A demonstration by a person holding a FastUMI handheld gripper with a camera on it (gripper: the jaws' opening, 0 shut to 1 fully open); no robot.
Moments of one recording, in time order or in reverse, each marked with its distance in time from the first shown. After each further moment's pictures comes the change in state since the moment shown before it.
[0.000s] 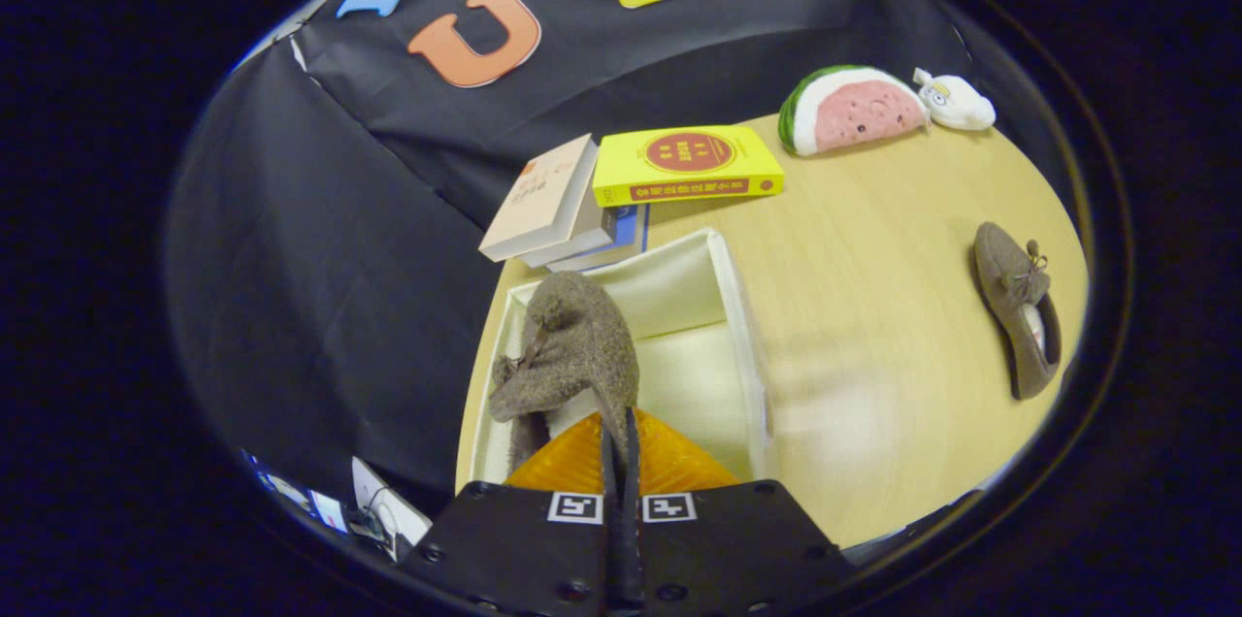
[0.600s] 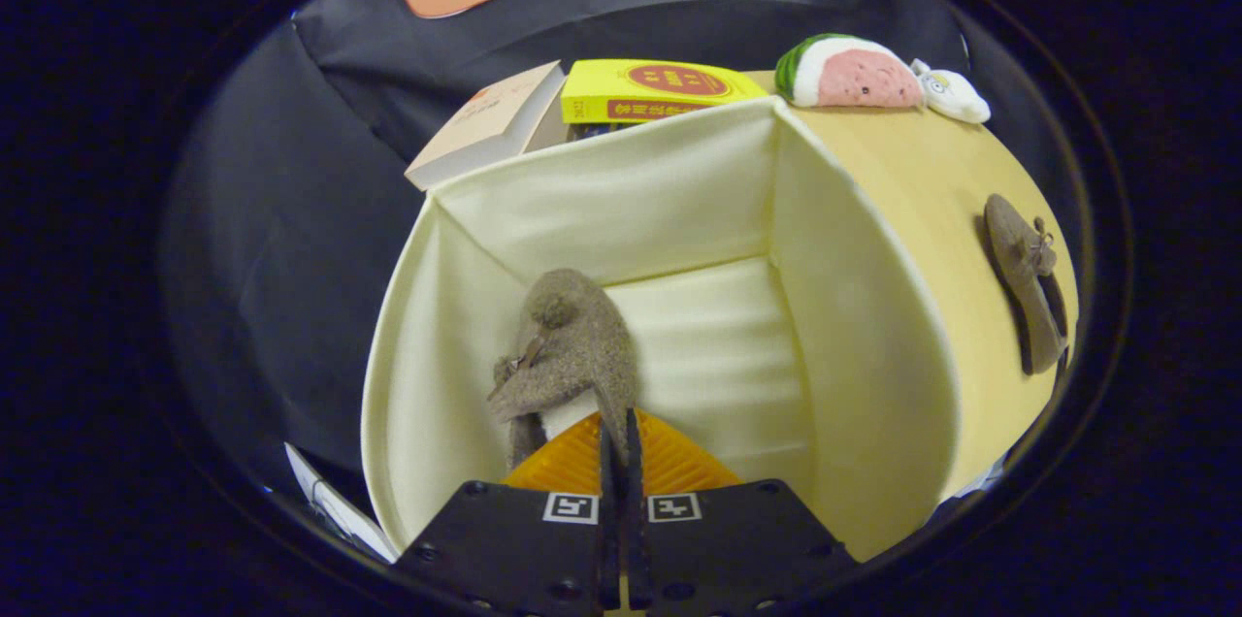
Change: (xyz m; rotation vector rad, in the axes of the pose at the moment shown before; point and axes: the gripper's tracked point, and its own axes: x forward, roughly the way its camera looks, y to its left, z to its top) arm 0.075 0.001 -0.058 -0.098 0.128 -0.212
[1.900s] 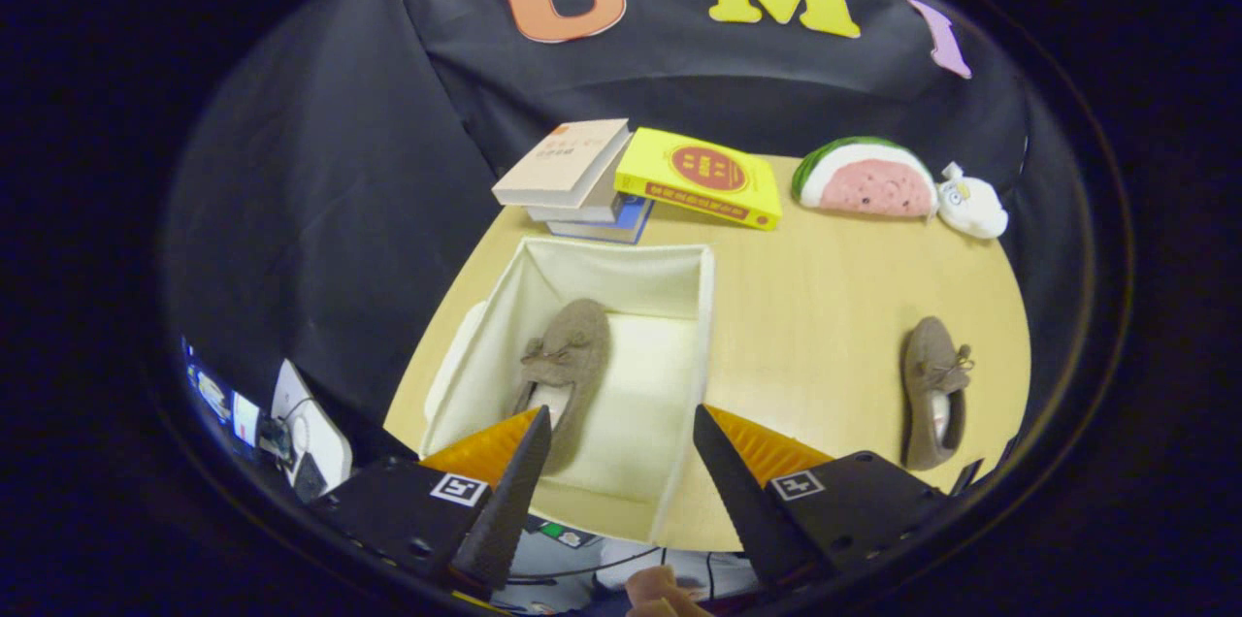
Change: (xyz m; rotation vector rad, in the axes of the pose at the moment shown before) arm -0.165 -0.073 0.038 -0.263 -0.124 0.070
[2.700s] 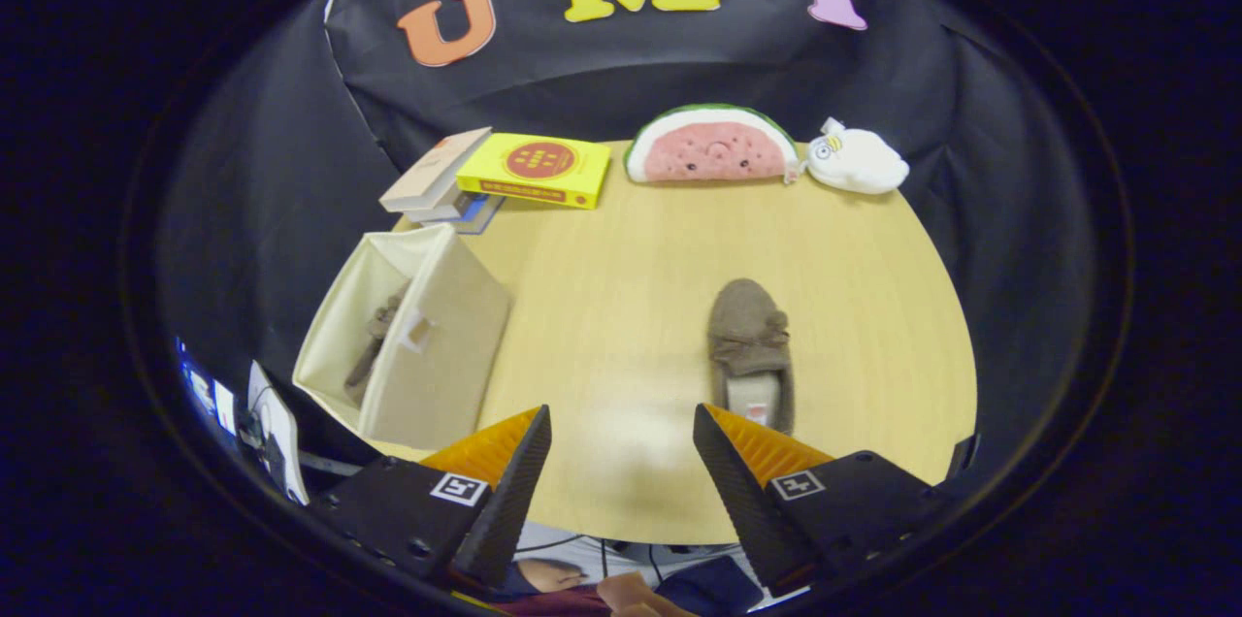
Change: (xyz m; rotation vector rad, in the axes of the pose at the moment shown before) arm -0.038 -0.258 -0.056 0.099 0.031 -0.096
